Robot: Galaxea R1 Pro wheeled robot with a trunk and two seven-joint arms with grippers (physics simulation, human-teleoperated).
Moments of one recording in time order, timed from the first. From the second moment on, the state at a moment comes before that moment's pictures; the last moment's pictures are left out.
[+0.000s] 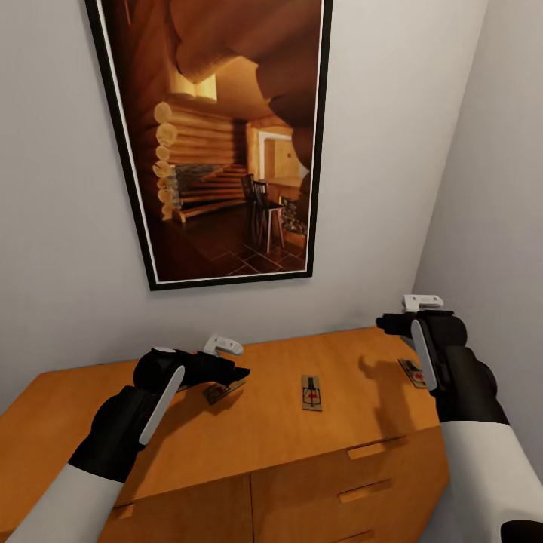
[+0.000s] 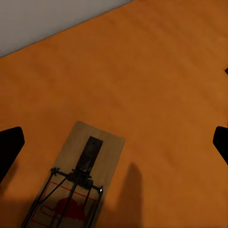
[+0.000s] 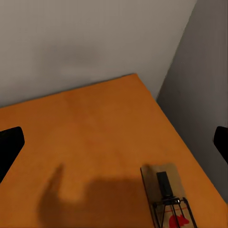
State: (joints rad) left arm -0.63 0.07 -0.28 -1.40 0.14 1.02 -0.32; right arm -0.79 -0.10 -0.08 -1.34 0.03 1.04 -0.06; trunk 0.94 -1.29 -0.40
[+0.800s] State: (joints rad) left arm -0.63 0.06 -0.28 -1.29 0.14 1.02 -0.28; right arm -0.79 -0.34 -0.11 -1.12 -0.08 1.04 0.12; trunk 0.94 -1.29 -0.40
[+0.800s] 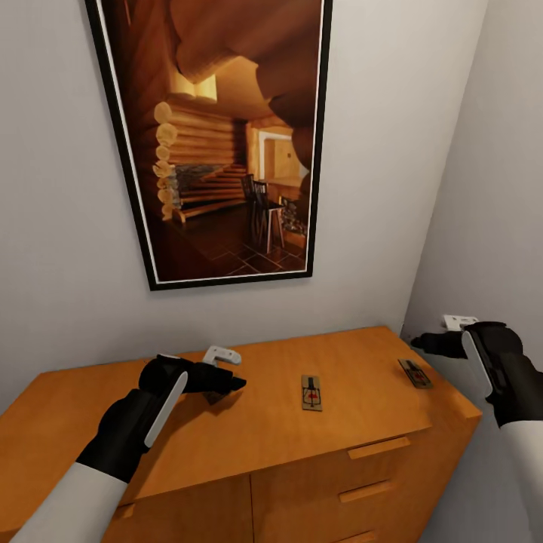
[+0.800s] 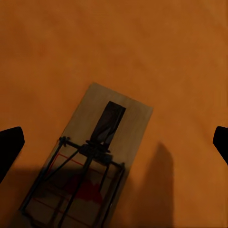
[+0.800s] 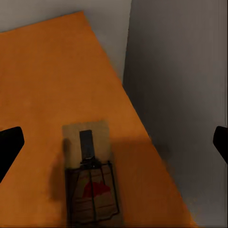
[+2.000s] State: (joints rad) left arm -0.63 0.06 -0.28 -1.28 0.13 1.02 -0.28; right arm -0.79 -0.38 -0.10 -1.09 -0.10 1.04 0.15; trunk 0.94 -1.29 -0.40
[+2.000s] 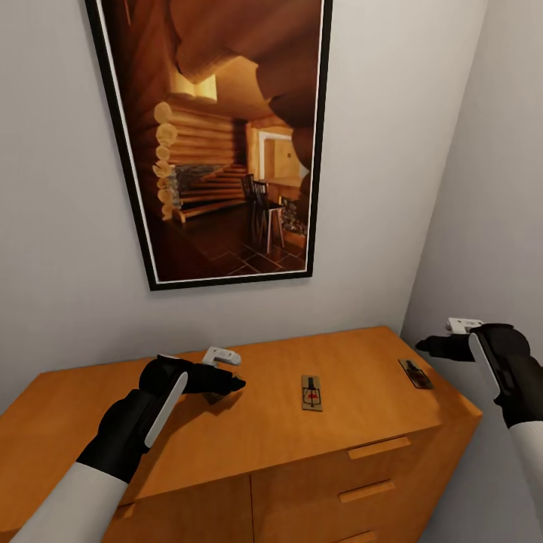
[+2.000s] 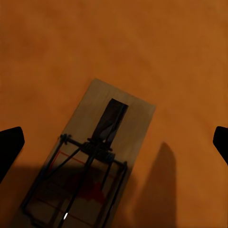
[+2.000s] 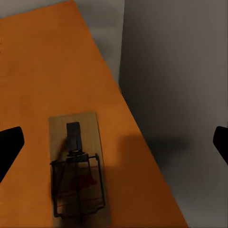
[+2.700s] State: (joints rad) left arm -0.63 0.06 -0.28 -1.22 0.13 0.96 -0.28; right arm -0.79 -0.38 -0.01 -1.04 -0.11 1.04 0.17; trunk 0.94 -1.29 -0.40
